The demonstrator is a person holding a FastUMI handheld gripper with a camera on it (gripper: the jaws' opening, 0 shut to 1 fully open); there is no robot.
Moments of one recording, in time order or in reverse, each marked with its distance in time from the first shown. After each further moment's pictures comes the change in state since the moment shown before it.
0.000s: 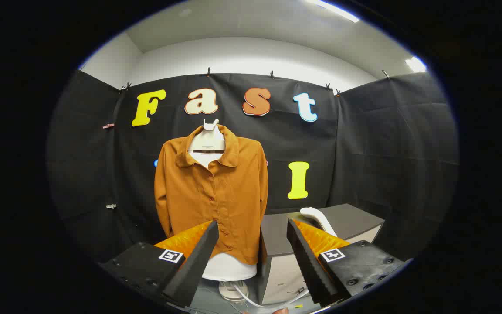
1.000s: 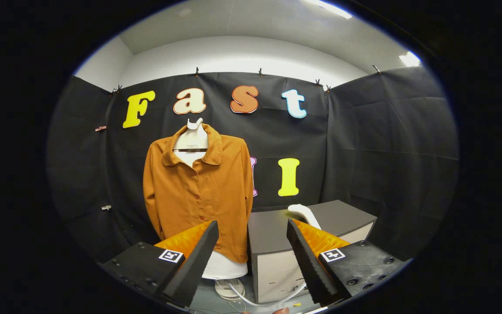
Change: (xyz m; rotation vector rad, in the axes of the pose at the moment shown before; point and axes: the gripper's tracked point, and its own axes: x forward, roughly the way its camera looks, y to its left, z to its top) arm 0.004 -0.052 -0.005 0.021 0.026 -0.048
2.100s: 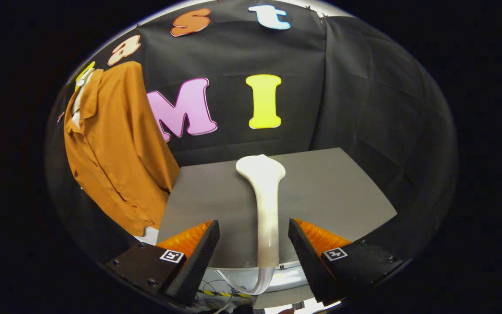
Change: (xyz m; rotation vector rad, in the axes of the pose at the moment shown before) arm 0.258 -0.203 -0.157 0.030 0.630 -0.005
